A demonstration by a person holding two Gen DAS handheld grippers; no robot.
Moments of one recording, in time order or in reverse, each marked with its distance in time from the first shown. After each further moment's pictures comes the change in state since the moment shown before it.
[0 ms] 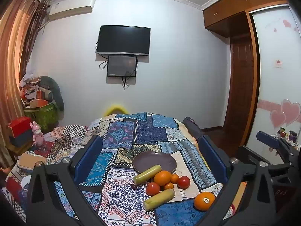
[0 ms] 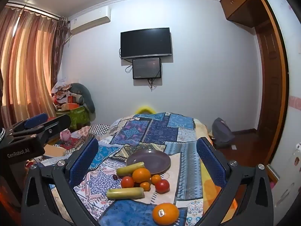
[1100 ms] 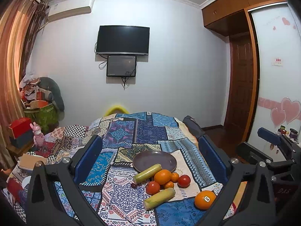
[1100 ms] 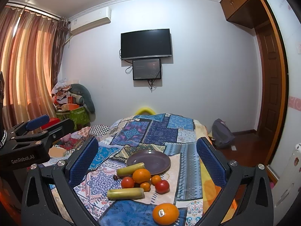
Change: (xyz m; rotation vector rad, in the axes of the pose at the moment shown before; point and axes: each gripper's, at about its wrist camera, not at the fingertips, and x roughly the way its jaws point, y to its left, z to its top) left arm -0.001 -0.003 -0.001 0.030 -0.004 0.011; right arm -0.002 0.003 0.003 -0.003 -0.002 0.000
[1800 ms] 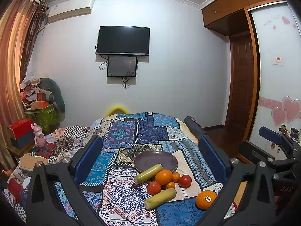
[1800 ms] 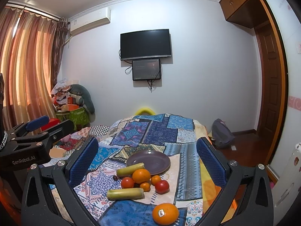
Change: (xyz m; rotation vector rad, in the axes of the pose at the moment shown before) left arm 0.000 -0.001 -0.003 0.008 -0.004 0.008; right arm -0.001 0.000 0.001 0.002 -0.003 -0.002
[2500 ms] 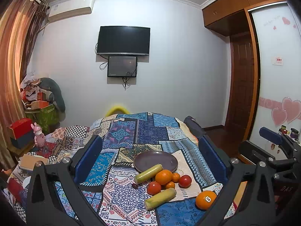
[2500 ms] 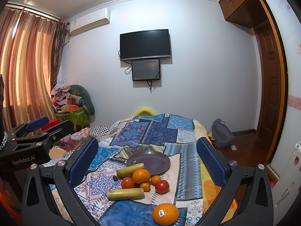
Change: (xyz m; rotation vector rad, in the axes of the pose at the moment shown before) left arm -0.001 -0.001 0.001 -0.002 0.001 0.000; right arm 0.000 -0.001 0.002 0.002 0.000 0.001
